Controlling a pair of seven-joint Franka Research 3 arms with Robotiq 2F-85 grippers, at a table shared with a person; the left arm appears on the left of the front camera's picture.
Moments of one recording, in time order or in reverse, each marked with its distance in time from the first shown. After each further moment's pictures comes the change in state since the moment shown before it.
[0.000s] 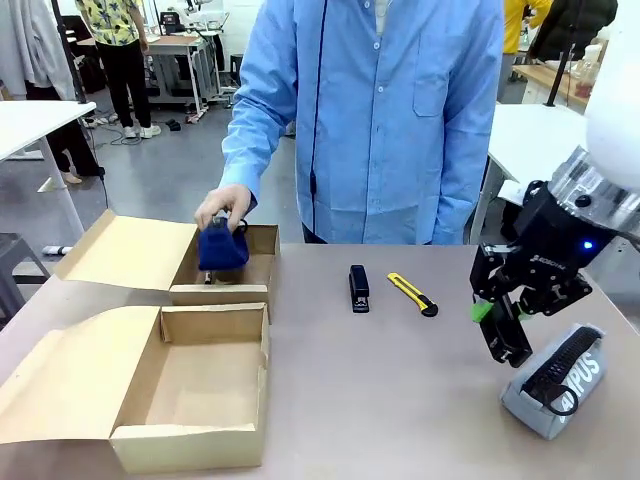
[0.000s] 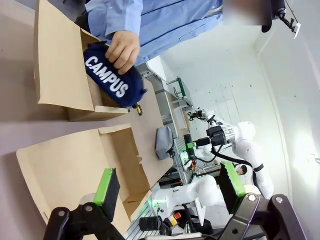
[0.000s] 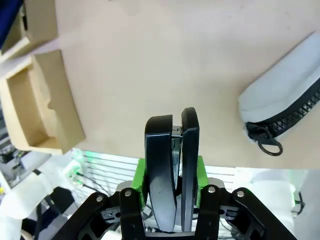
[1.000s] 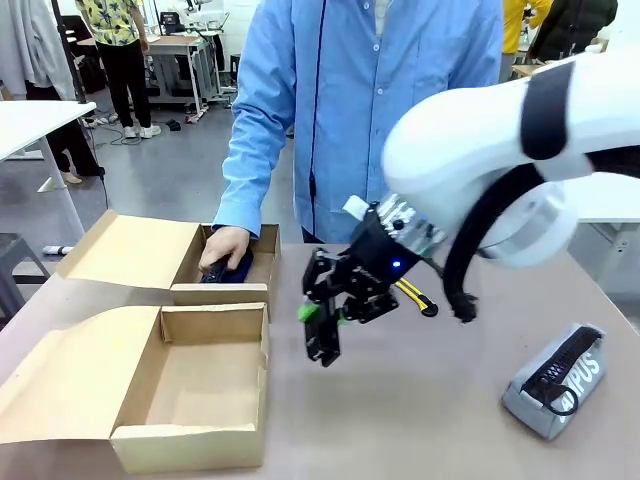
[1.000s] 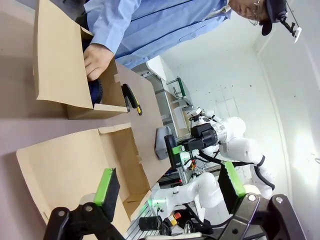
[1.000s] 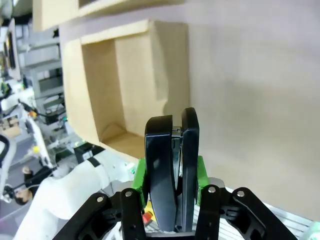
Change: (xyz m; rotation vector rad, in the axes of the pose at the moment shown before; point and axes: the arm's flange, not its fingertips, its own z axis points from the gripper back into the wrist) left arm 0.000 0.000 0.000 0.000 0.001 0.001; right arm 0.011 0.163 -0.102 0.335 0.080 0.128
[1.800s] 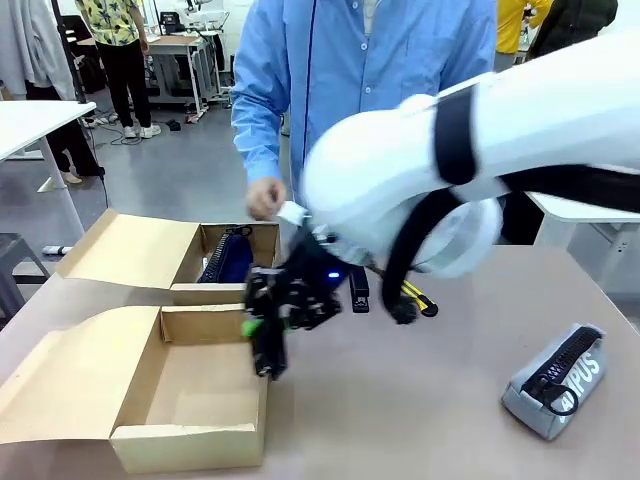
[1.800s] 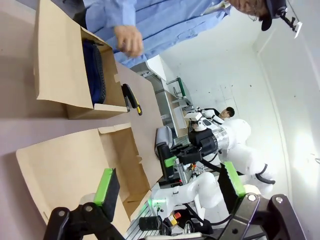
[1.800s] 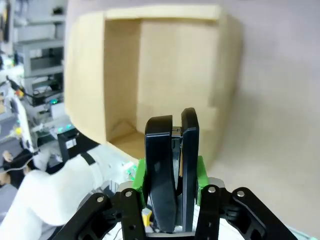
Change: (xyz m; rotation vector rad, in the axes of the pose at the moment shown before) left arm 0.000 0.000 0.000 0.000 0.000 0.000; right arm -0.009 0.073 -0.060 -0.043 0.022 0.168
